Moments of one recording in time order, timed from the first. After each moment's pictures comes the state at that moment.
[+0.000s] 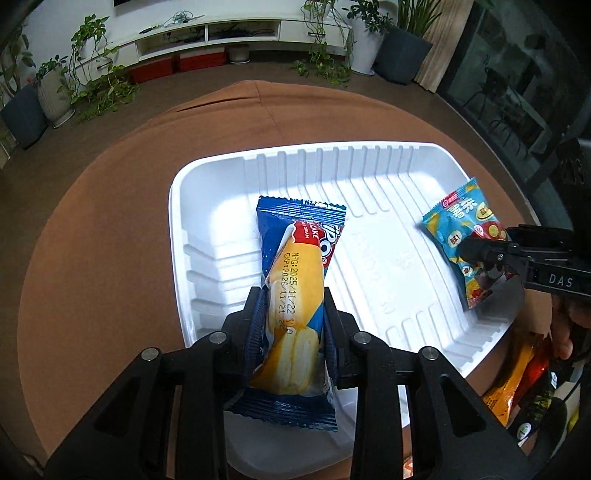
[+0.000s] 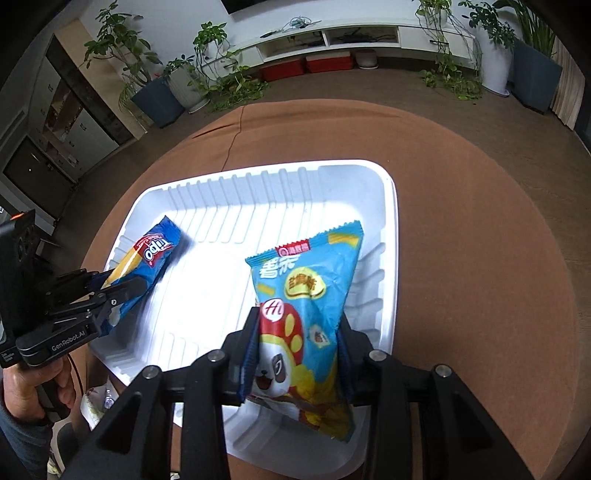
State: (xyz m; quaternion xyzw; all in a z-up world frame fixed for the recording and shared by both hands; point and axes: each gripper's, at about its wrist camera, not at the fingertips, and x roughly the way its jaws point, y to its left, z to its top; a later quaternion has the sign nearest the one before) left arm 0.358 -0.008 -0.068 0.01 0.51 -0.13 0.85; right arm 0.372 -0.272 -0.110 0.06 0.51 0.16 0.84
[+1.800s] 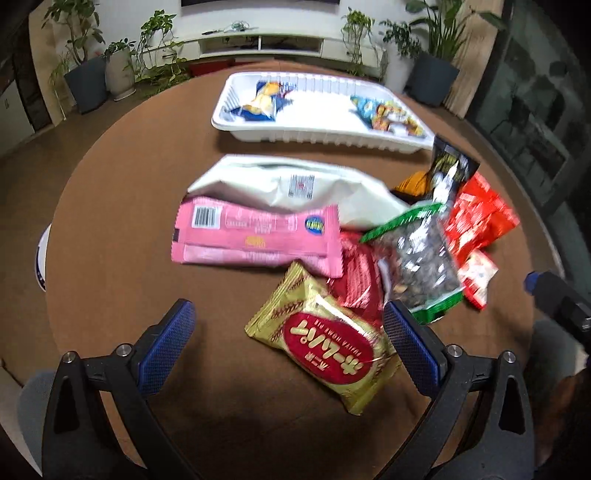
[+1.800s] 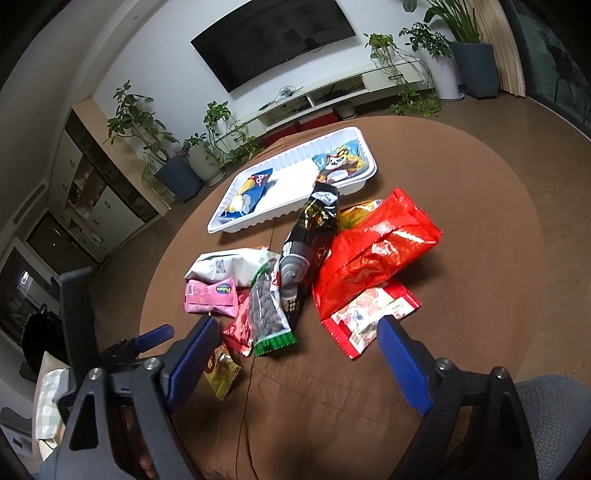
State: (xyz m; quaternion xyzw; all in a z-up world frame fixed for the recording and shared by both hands) left arm 0.070 -0.041 -0.070 -0.02 0.48 -0.04 0.88; right arm 0.051 -0.255 -0.088 0.19 0.38 0.14 0.90
